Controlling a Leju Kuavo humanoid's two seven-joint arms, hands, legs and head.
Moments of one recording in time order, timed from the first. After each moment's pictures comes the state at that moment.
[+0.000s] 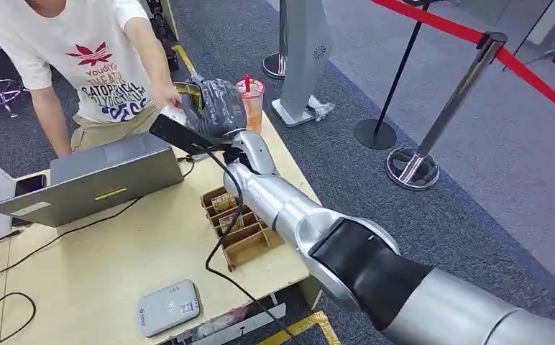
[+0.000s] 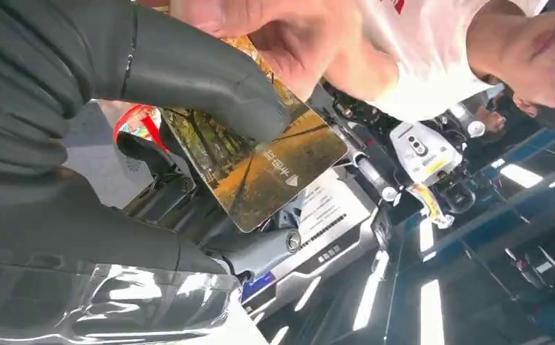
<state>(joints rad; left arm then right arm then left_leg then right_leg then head) -0.11 -0.15 0.85 -0.19 -1.15 0.27 0.10 -0.92 0.11 0.35 -0.59 0.67 -0.61 -0.28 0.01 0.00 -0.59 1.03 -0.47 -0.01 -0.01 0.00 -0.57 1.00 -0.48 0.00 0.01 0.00</state>
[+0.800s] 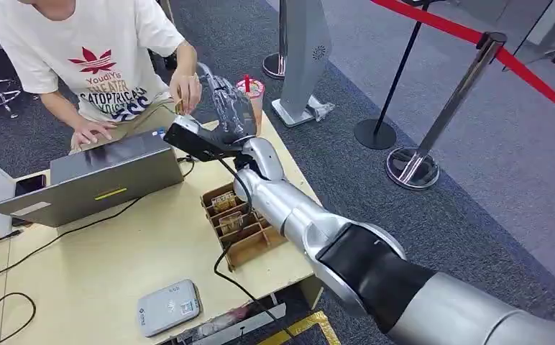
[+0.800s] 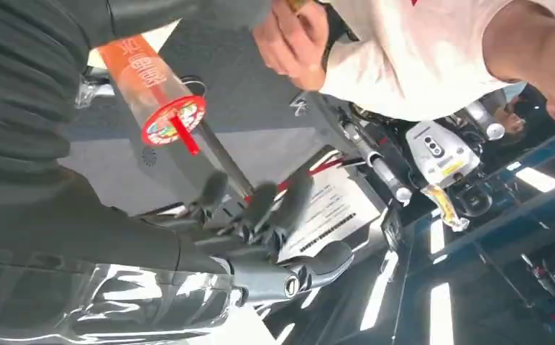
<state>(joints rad) -0.12 -0.15 0.84 -0.19 -1.19 0.25 0.11 -0.87 0.08 0.34 -0.61 0.68 -0.62 -0.29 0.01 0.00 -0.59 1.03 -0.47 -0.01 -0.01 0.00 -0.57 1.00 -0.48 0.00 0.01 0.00</state>
